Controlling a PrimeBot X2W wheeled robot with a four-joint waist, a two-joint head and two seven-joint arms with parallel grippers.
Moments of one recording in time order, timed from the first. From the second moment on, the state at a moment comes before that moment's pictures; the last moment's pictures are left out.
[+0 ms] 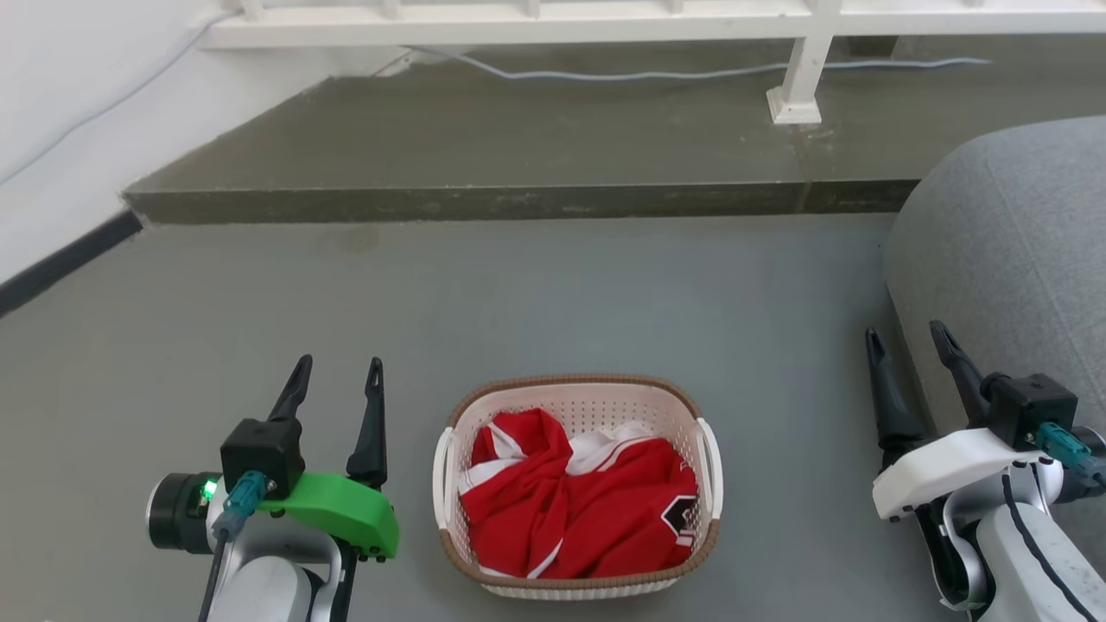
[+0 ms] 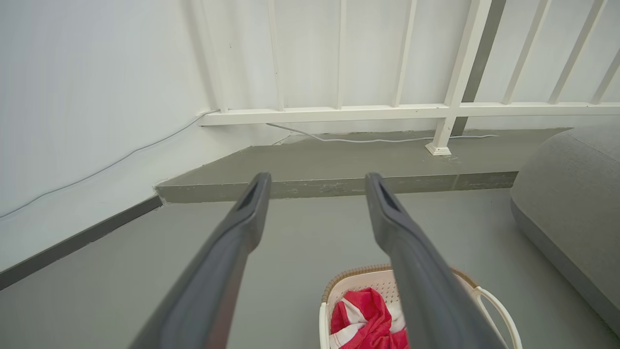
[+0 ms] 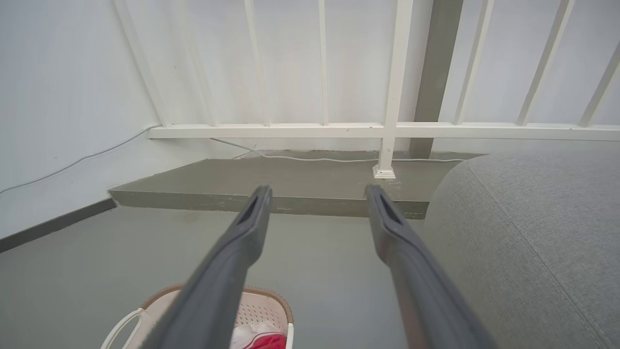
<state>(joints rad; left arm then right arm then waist) -0.14 0.12 -0.35 0.19 -0.31 0.11 -0.19 -0.08 -0.22 0.21 0.25 0.29 -0.05 -0.25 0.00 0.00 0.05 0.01</state>
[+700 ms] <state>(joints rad) -0.22 0.10 -0.35 0.17 -0.30 0.11 -0.16 -0.15 -0.22 0.21 0.26 0.30 -0.04 -0.25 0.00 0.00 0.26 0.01</state>
